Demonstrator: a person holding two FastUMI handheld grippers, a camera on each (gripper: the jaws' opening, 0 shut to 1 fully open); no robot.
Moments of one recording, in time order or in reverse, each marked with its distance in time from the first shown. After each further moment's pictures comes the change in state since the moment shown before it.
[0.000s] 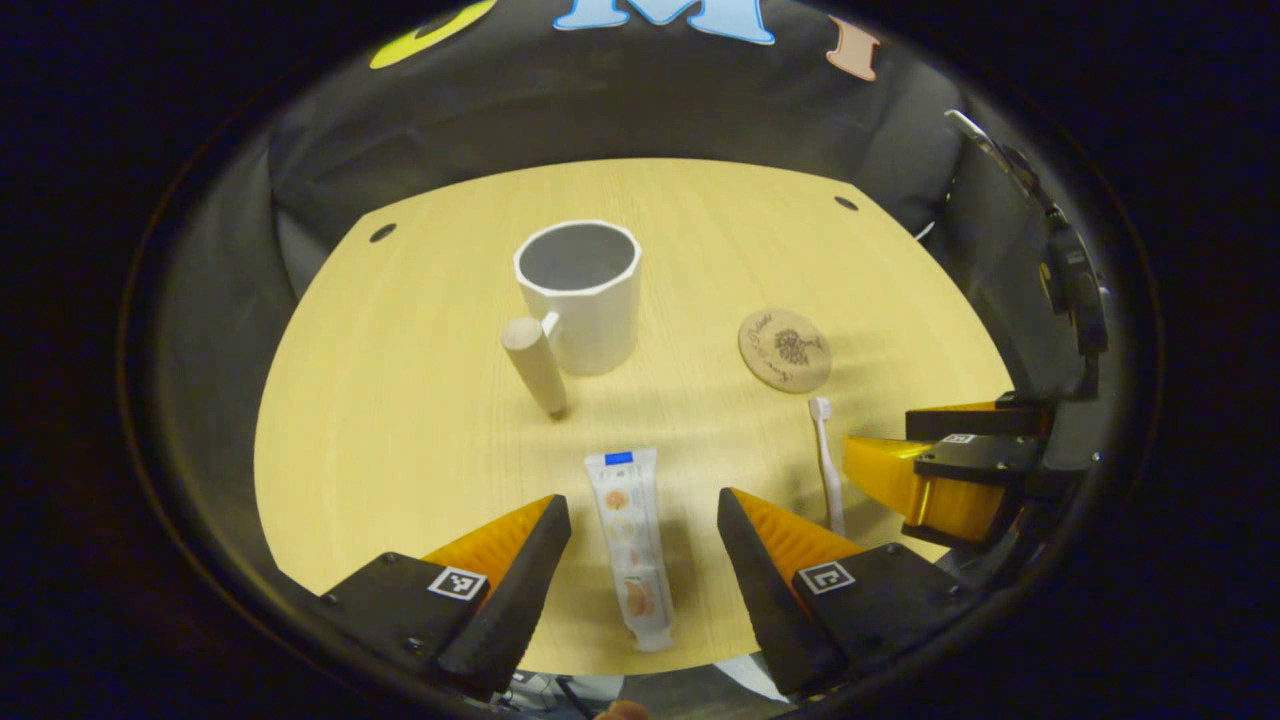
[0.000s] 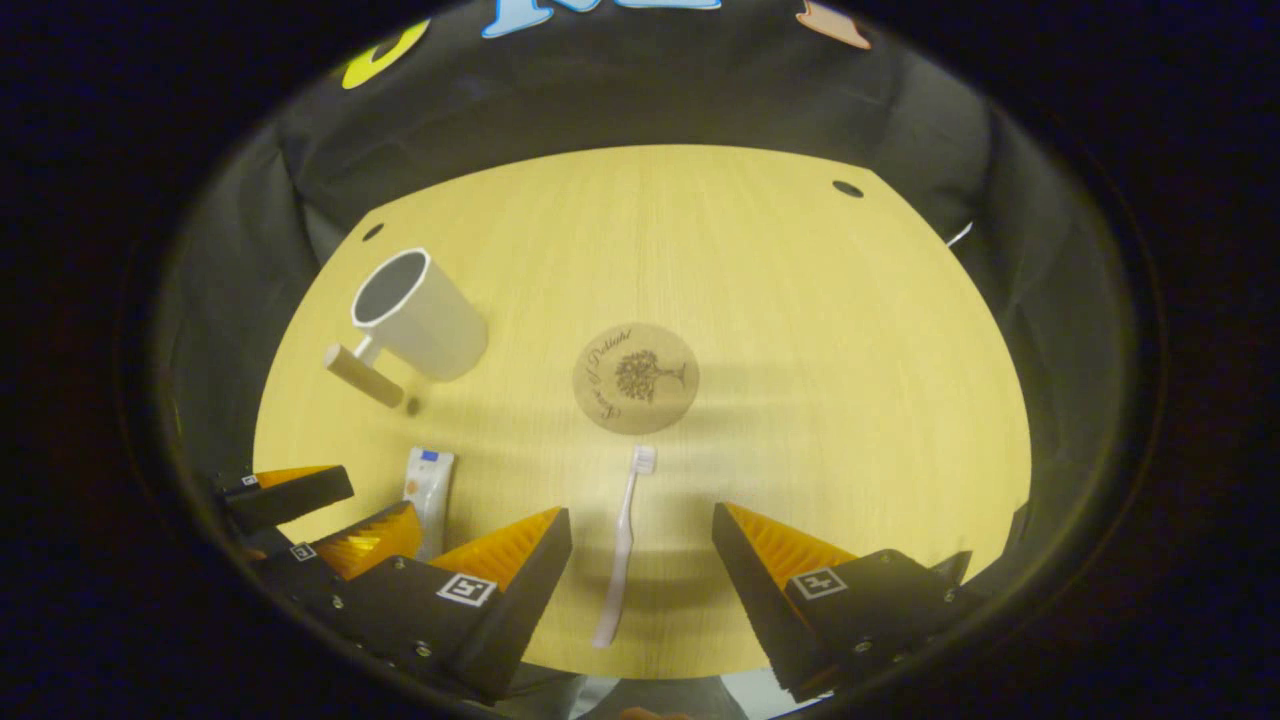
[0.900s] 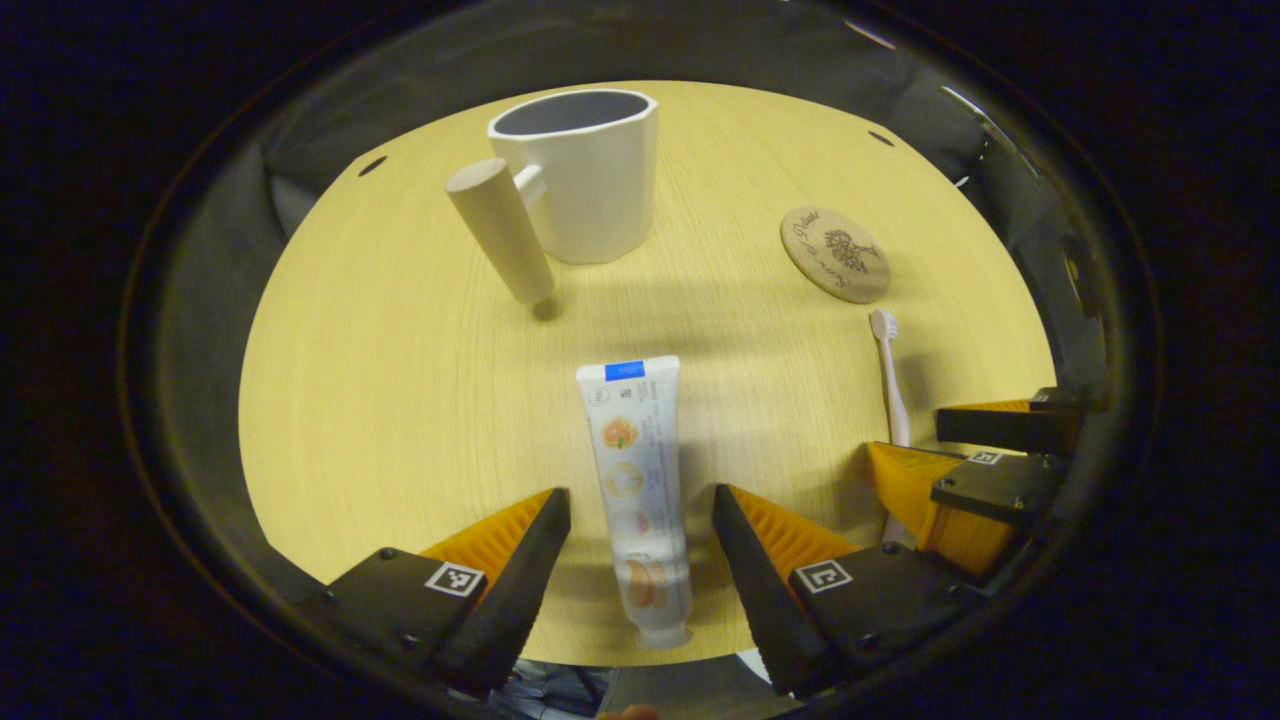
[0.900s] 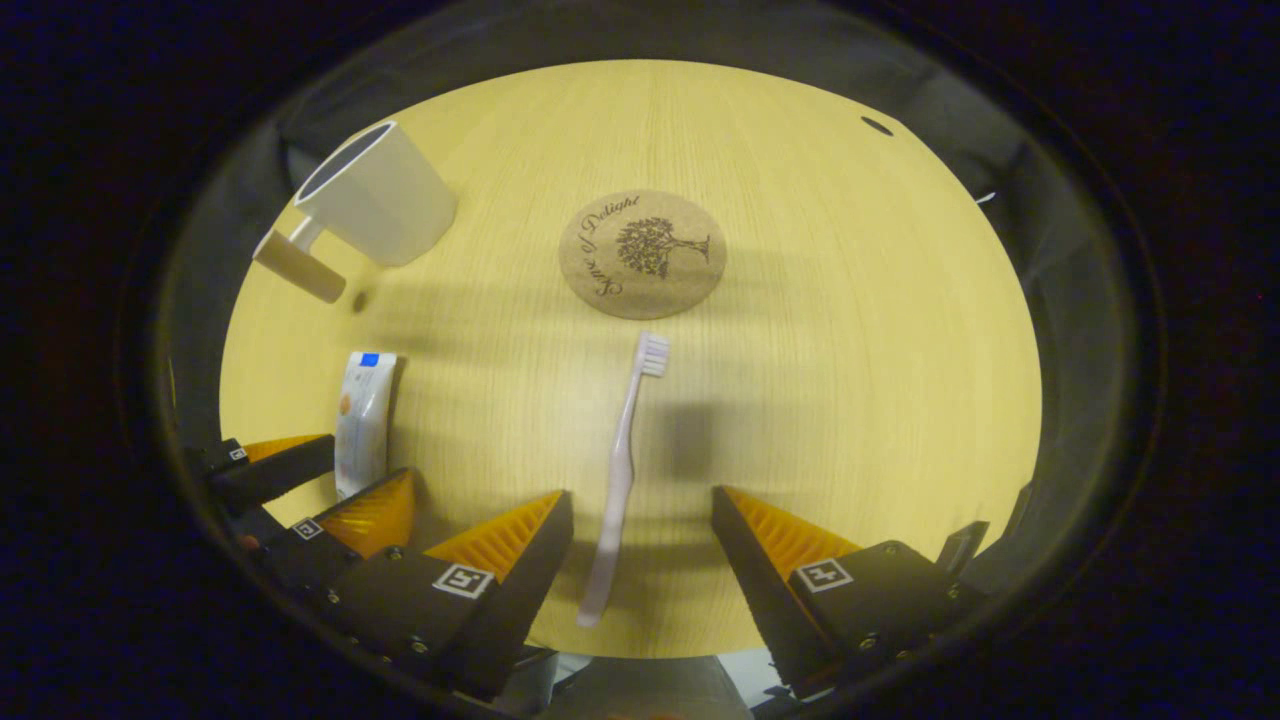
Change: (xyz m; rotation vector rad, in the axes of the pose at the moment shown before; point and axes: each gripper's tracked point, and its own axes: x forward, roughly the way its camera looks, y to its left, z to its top) left arm 0.040 0.009 -0.051 -0.034 0.187 0.054; right arm 0.032 0.003 -0.056 -0.052 0.232 -0.047
